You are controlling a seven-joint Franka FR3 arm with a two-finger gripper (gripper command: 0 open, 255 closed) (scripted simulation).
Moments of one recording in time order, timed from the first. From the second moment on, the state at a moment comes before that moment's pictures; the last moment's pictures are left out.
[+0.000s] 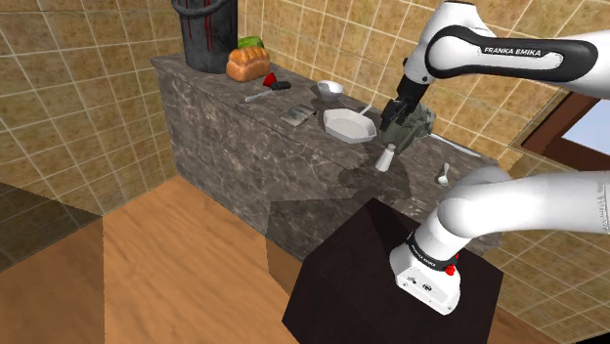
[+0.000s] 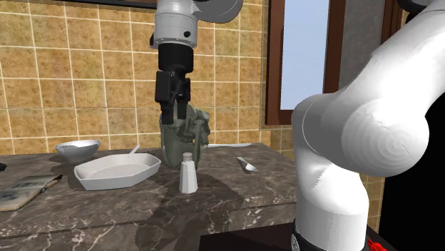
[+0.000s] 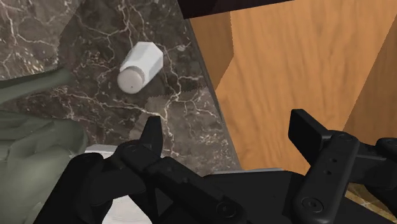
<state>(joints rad) -0.11 -0.83 -0.24 -2.65 -0.18 1.88 -0.10</state>
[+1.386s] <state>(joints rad) -0.19 -0.59 -0.53 -2.81 -0.29 2.34 -0.26</state>
